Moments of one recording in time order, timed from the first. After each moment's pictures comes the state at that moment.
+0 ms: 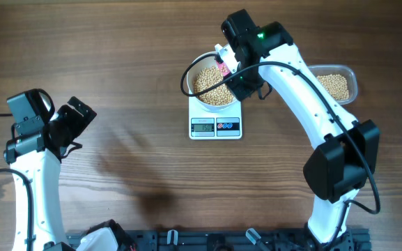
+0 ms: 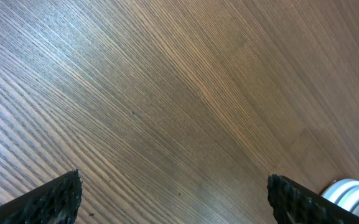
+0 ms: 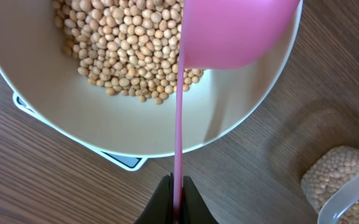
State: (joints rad) left arm 0.40 1.26 0.89 -0.67 0.16 -0.49; right arm 0.46 2.01 1.87 -1.30 0.04 -0.19
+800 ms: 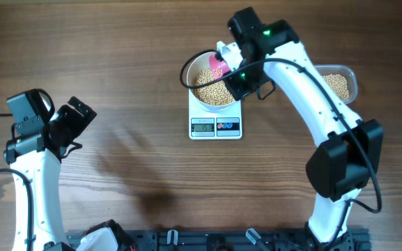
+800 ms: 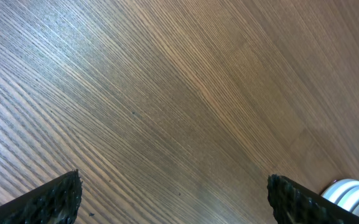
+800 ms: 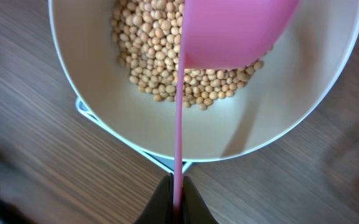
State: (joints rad) left arm 0.40 1.26 0.89 -0.67 0.16 -0.49; right arm 0.42 2.01 1.87 -1.30 -0.19 -0.14
